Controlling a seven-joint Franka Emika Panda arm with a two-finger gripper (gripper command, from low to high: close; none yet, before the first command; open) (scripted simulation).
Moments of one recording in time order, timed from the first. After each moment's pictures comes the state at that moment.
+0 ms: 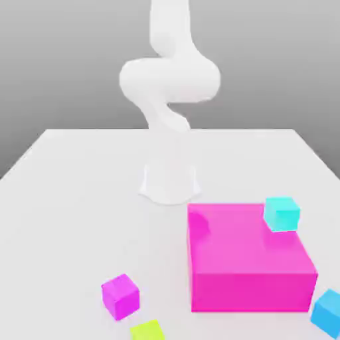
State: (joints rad) arm -0.04 -0.71 0.02 -2.33 -0.01 2.35 0.87
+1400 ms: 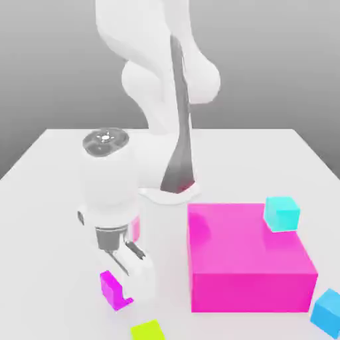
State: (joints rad) arm -0.28 0.17 0.06 -2.62 -0.03 2.79 1.50
